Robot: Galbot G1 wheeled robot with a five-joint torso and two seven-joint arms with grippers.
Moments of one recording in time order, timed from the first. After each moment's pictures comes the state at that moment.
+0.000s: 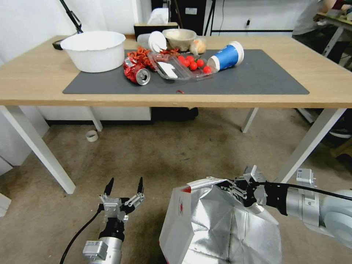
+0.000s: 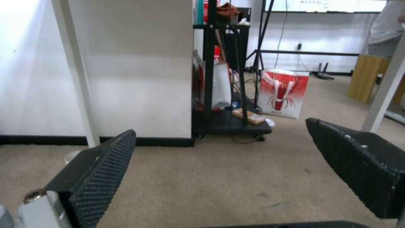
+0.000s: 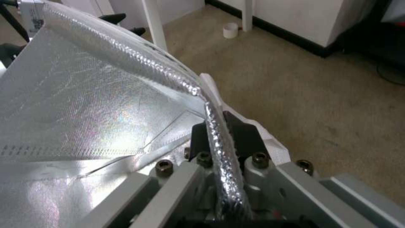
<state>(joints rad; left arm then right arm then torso) 1.83 -1.32 -0.37 -2.13 -0.18 -0.27 -0.20 -1.75 0.37 0.77 2.35 0.99 -0.36 -0.35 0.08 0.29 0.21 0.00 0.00</state>
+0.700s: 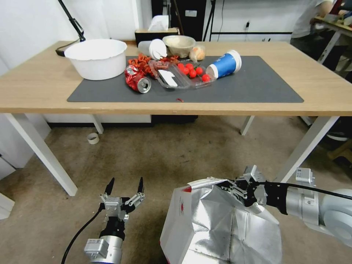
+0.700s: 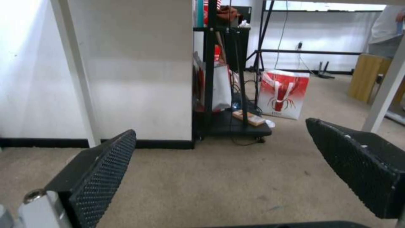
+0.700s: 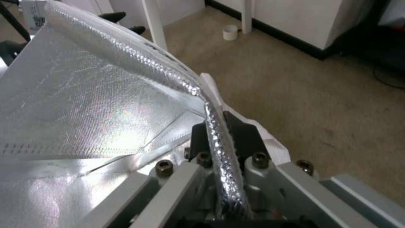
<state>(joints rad) 1.82 -1.32 -0.37 -2.12 -0.18 -0.25 -0.20 -1.75 0.36 0.76 2.33 0.99 -0.36 -0.36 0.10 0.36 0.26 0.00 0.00</state>
